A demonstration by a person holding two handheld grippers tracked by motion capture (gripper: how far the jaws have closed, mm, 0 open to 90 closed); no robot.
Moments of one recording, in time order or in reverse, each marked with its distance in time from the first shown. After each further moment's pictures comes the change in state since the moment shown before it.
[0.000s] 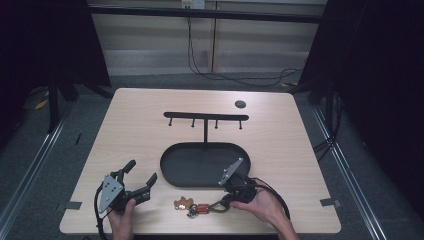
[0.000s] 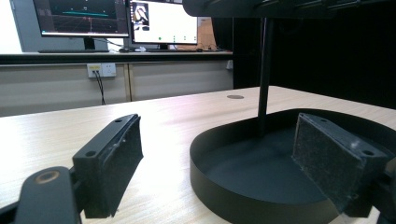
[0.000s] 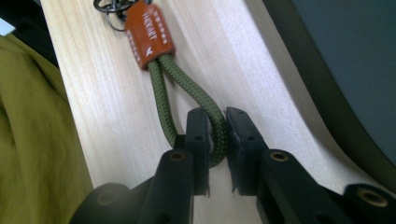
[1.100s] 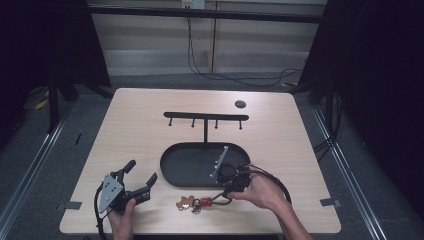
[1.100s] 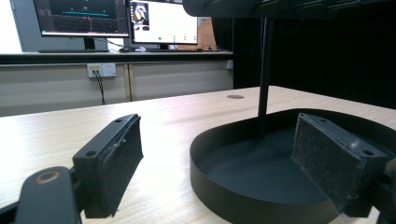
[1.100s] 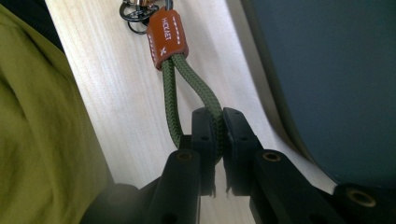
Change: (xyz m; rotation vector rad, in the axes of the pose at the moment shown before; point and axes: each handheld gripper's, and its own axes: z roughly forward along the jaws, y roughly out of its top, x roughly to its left) left arm 0.000 0.000 0.000 0.000 0.000 -0.001; right arm 0.004 0.044 -0.030 0.208 -0.063 -0.068
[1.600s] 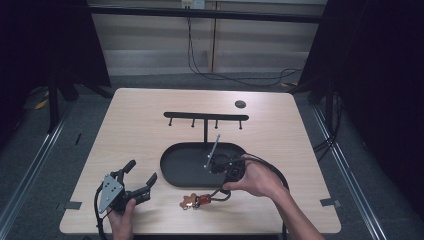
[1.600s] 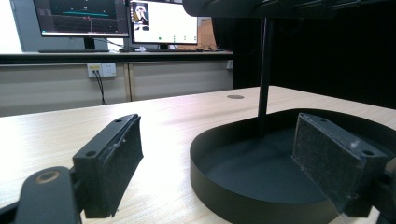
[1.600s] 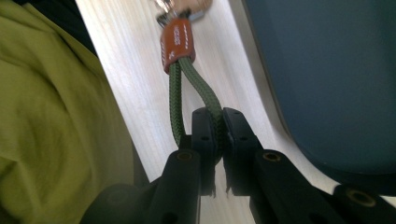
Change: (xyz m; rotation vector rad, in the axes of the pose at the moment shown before) left arm 0.000 0.000 0.000 -0.001 0.000 0.001; right arm -0.003 0.028 -0.028 0.090 0.063 0.011
